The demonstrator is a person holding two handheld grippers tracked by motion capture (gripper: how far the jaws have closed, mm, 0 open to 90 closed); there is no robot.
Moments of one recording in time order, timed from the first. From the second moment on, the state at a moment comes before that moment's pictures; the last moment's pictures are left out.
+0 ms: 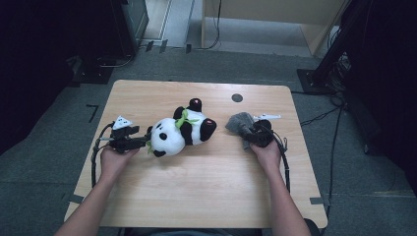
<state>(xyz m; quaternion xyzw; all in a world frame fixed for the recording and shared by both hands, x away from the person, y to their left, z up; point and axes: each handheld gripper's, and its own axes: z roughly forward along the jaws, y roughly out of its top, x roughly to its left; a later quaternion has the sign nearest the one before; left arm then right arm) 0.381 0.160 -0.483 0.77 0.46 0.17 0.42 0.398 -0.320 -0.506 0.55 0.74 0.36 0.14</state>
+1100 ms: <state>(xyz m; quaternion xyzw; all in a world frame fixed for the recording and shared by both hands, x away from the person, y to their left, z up) 0.351 0.112 -0.444 0.77 0.41 0.13 0.47 0.396 -0.319 -0.504 0.55 0.75 0.35 0.13</state>
